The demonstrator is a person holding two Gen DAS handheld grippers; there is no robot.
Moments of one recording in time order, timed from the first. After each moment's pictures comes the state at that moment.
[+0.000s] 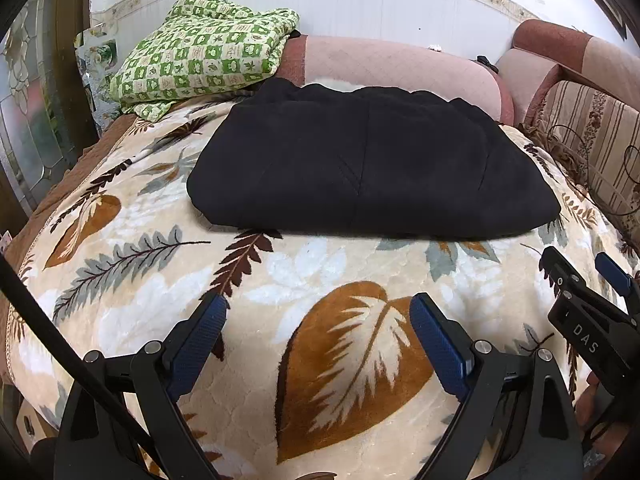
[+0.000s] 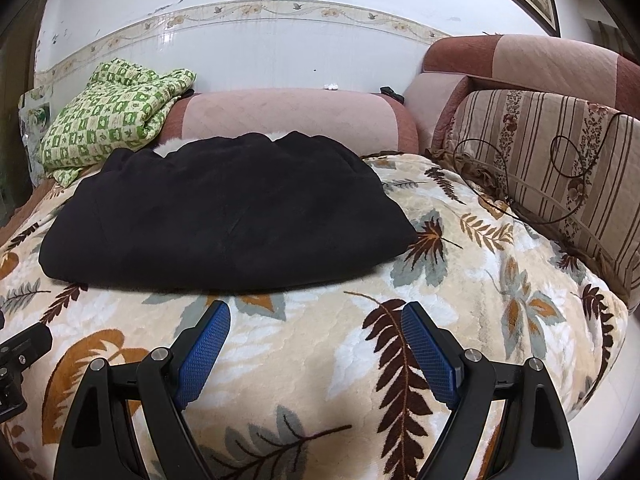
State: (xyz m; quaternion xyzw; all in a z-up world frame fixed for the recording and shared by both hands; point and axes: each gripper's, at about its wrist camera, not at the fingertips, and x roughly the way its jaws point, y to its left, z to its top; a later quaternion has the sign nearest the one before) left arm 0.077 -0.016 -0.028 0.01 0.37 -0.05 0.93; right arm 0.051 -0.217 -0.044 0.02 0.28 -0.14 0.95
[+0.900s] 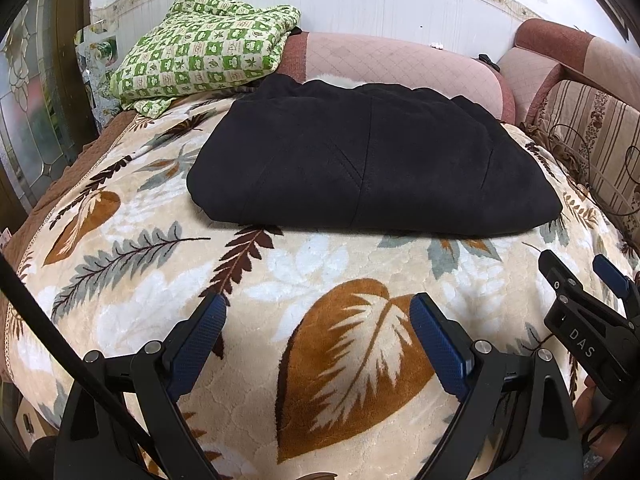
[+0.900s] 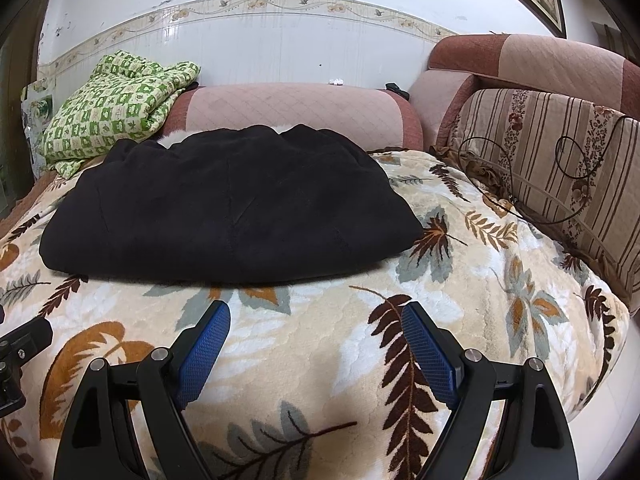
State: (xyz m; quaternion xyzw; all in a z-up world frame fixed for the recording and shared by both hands) left arm 0.078 -0.015 -0.031 0.01 0.38 -0.04 0.93; right arm 0.053 -0.214 -0.048 0.01 0.29 -0.14 0.95
